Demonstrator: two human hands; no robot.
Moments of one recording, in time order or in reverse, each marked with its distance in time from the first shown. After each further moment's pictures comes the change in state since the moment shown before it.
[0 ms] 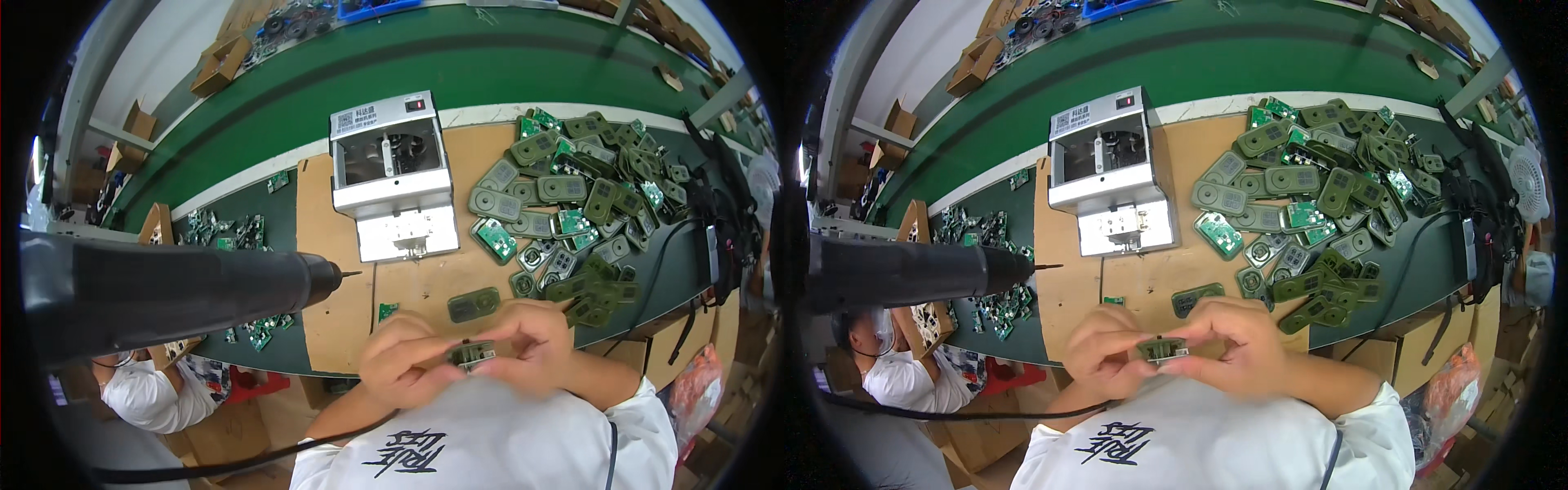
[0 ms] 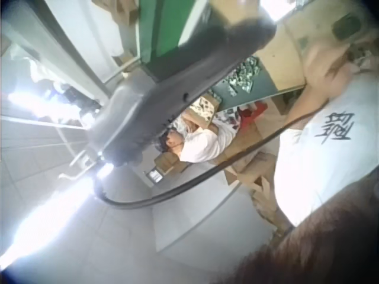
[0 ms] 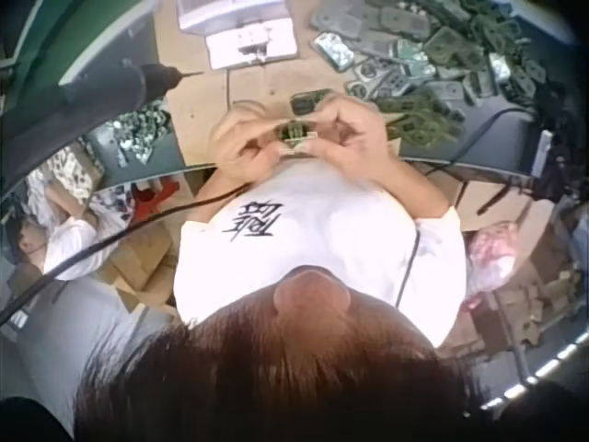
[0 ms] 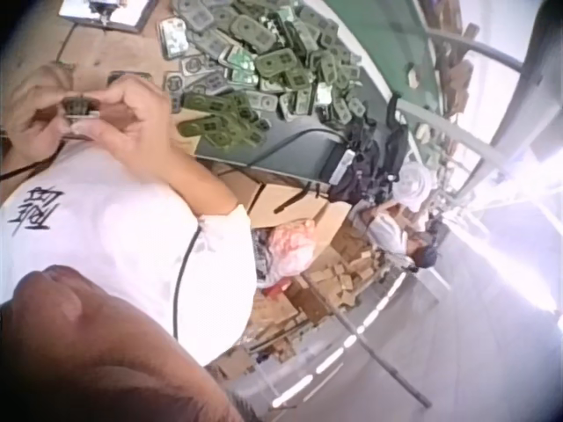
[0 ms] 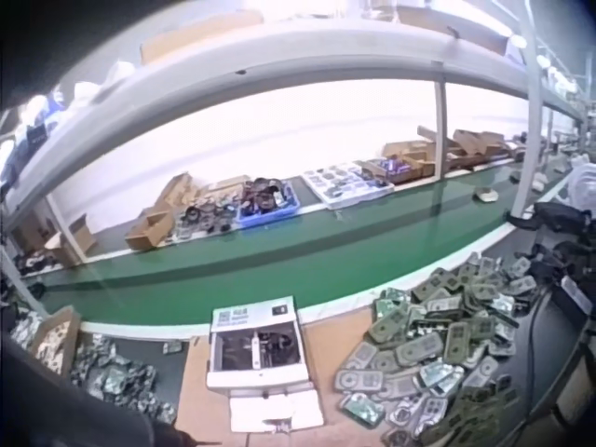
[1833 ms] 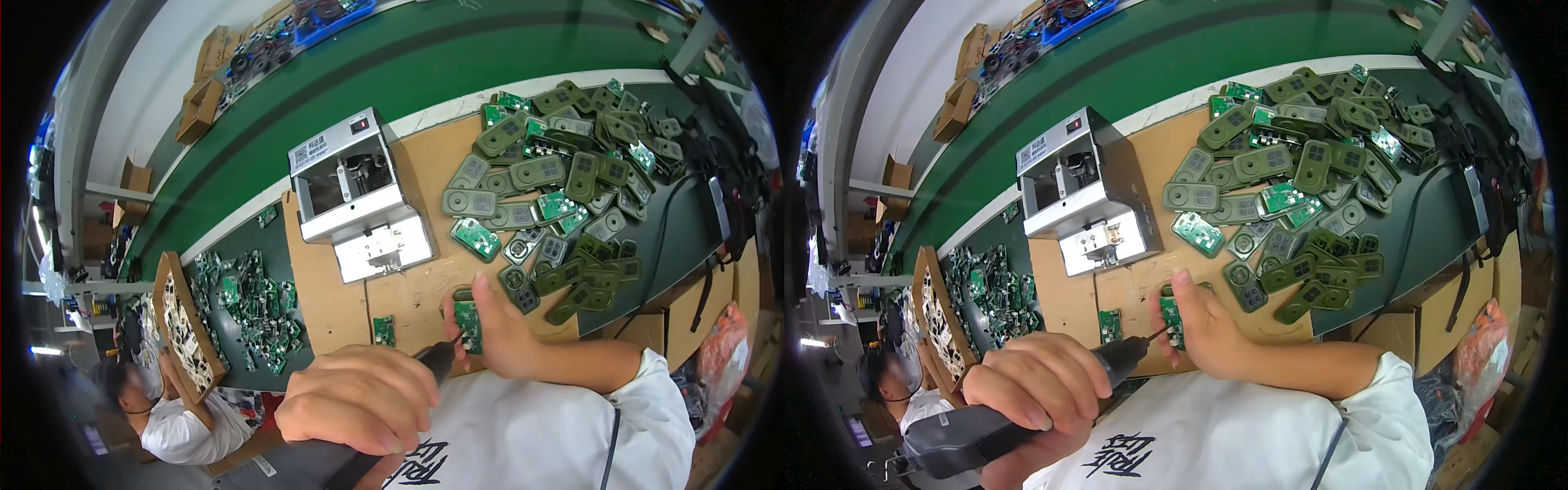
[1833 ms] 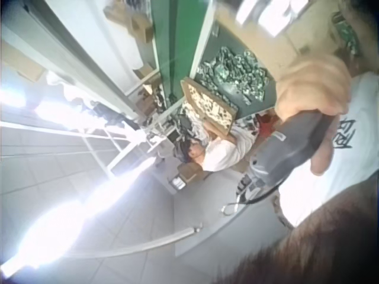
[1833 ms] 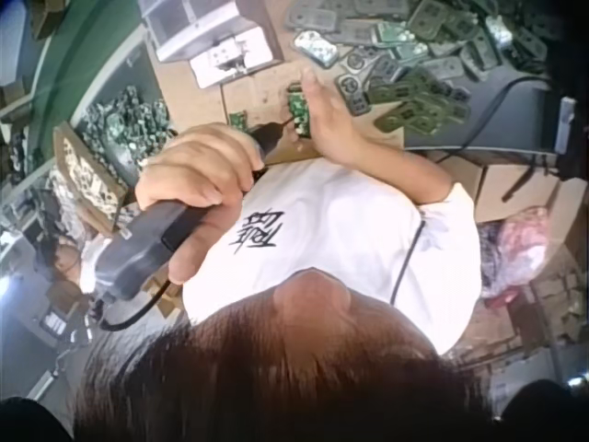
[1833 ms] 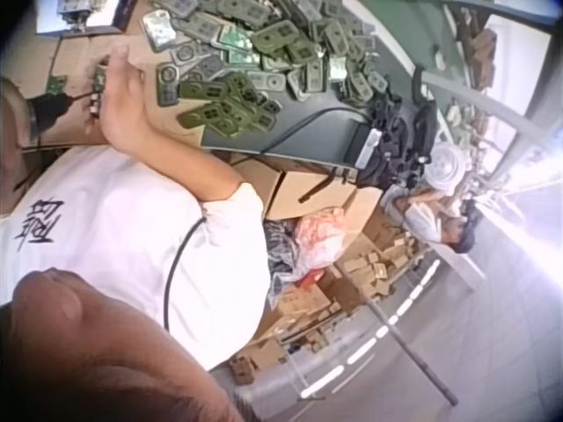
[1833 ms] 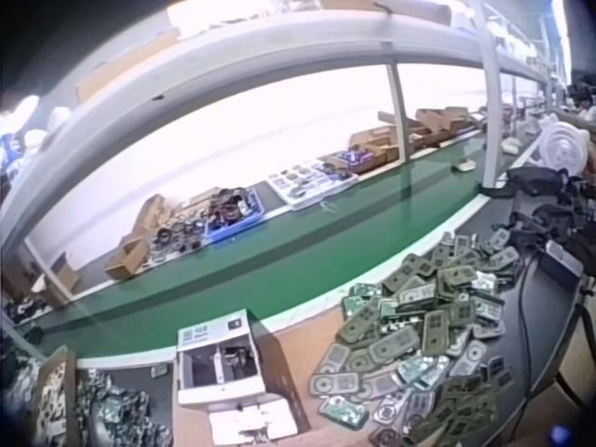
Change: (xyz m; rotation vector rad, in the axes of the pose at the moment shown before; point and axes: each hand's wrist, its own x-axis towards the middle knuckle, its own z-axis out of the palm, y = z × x) left_hand 0.092 0.061 -0.017 -0.579 -0.342 -0.060; right_hand 0.014 0.018 0.021 0.645 0.235 0.741
